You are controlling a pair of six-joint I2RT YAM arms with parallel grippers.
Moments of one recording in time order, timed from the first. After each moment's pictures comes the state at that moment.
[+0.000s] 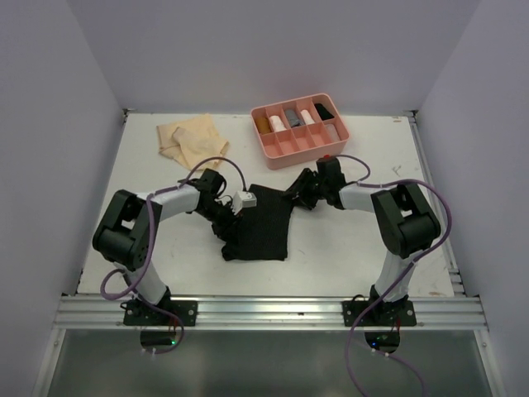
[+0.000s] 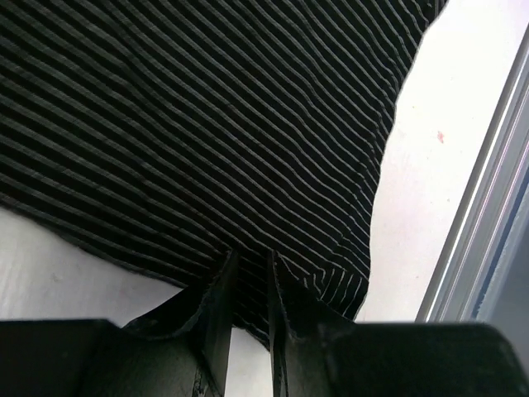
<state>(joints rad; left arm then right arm) -0.41 1.72 0.92 -0.59 0.71 0.57 0.37 1.85 0.93 0.12 -0.34 0.99</state>
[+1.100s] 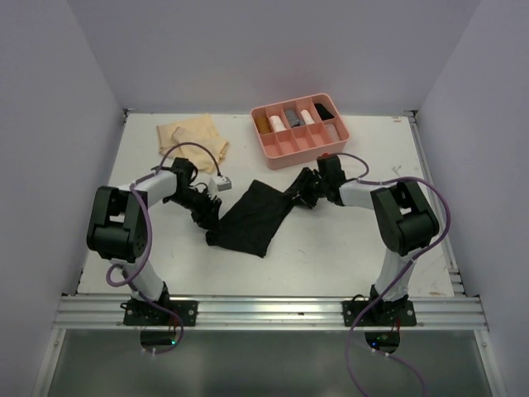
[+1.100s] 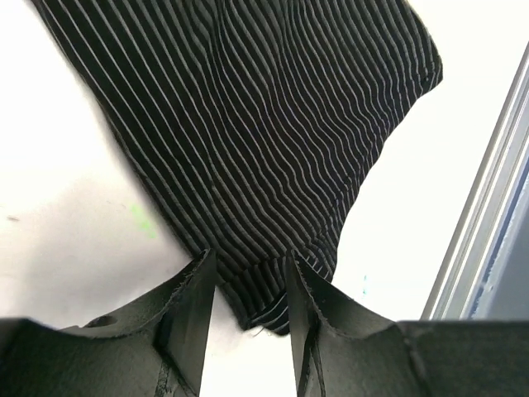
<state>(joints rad) -0.14 1.77 1.02 -0.78 0.79 0.75 0.36 1.87 0.97 0.07 -0.39 0.95</state>
